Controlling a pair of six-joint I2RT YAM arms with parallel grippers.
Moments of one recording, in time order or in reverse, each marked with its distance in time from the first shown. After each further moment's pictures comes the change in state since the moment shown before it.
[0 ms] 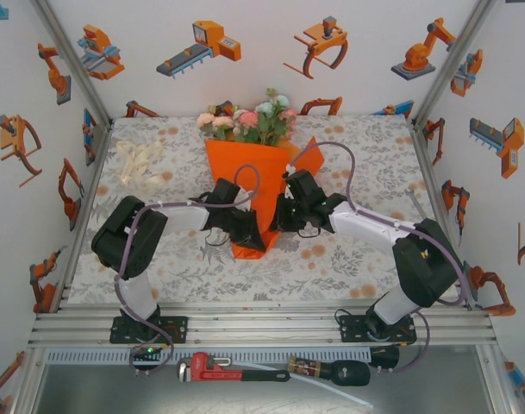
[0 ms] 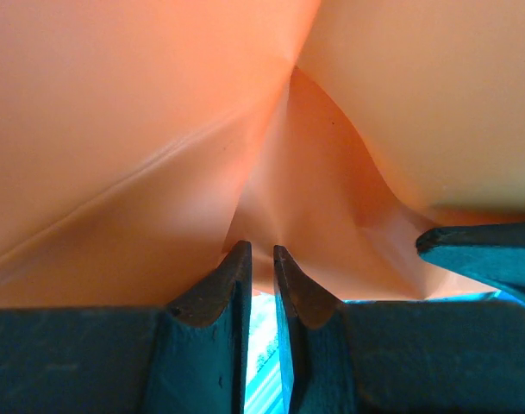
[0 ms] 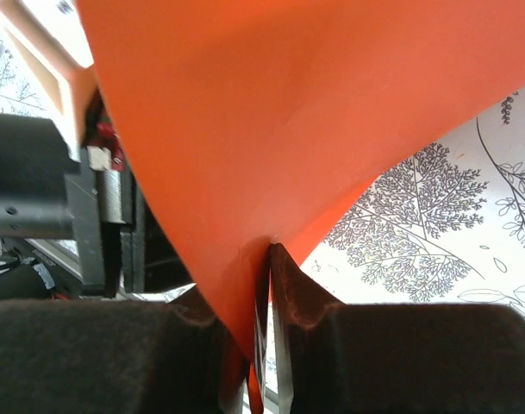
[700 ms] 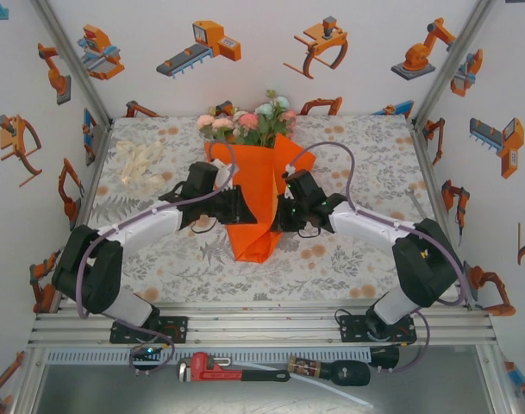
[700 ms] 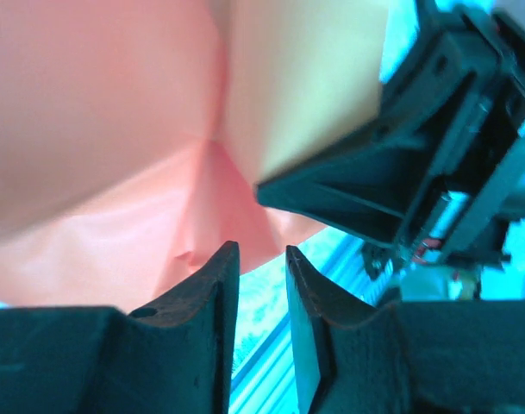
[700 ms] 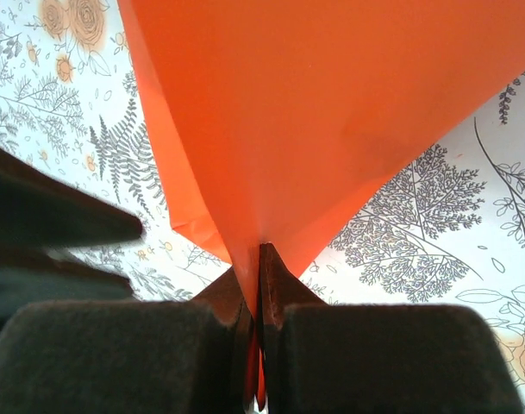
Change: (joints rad) left arm 0.113 -0.333 -0.032 -0.022 -0.159 -0.026; right arm 0.000 0.005 0.004 -0.001 -0.023 -0.015
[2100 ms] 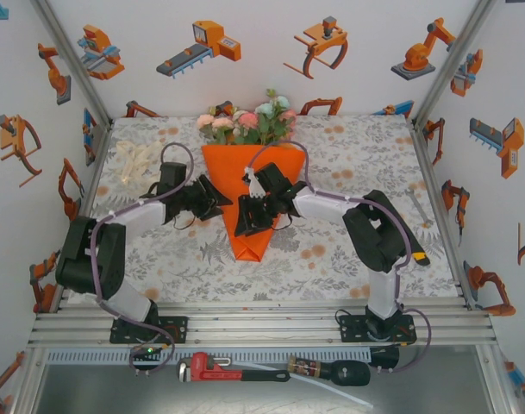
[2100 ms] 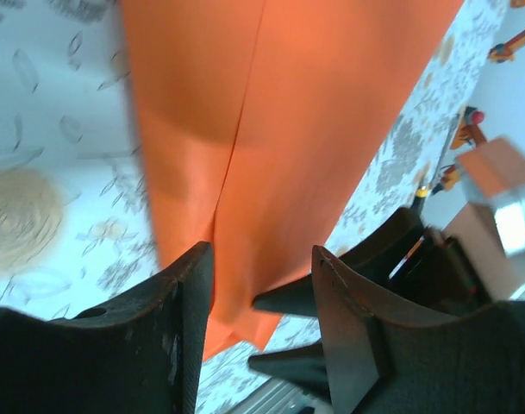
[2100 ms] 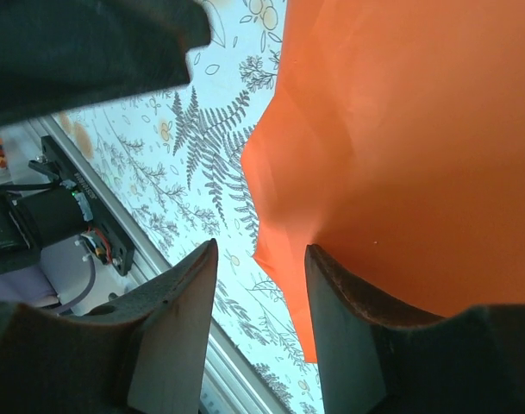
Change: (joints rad) left arm 0.255 0.101 -0.066 0.150 -0.032 -0.334; right arm 0.061 0.371 0.294 0.022 -0.320 -0.113
